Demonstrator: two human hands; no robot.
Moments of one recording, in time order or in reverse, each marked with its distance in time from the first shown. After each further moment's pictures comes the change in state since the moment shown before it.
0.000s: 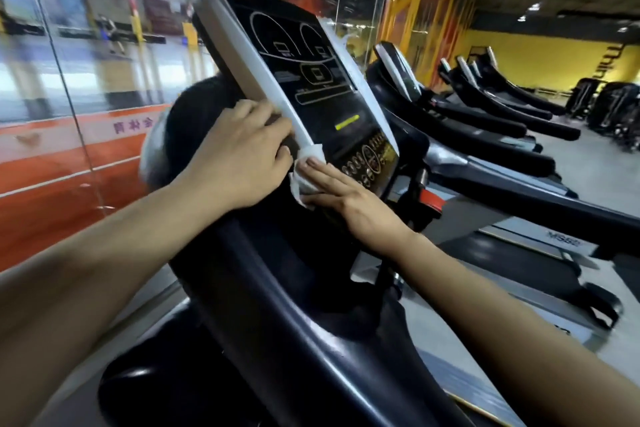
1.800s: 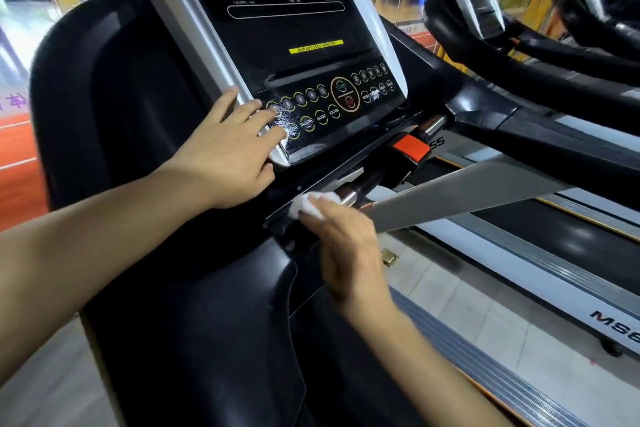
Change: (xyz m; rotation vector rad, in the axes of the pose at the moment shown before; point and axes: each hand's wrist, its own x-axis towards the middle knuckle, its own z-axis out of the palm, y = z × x) left_hand 0.001 0.129 0.085 0.391 -0.265 0.015; right_hand -0.176 -0.001 0.027 0.420 0.427 0.230
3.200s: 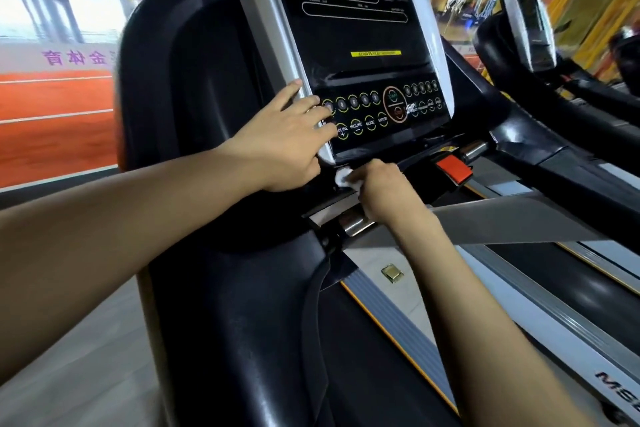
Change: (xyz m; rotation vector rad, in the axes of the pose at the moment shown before) left_hand 0.001 0.003 -0.006 -0.022 -0.056 -0.044; right_hand 0.105 0.041 0.007 -0.461 -0.619 0.458
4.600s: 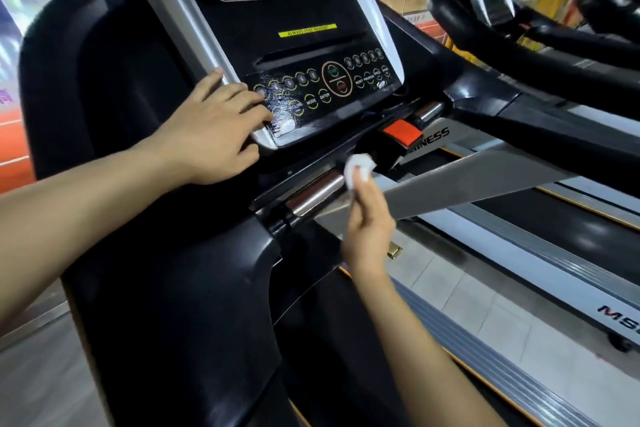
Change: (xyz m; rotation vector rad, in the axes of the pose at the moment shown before) left_hand 0.002 -0.007 0.003 -0.063 0.019 0.034; right_hand -0.071 0.045 0.095 0.904 0.792 0.049
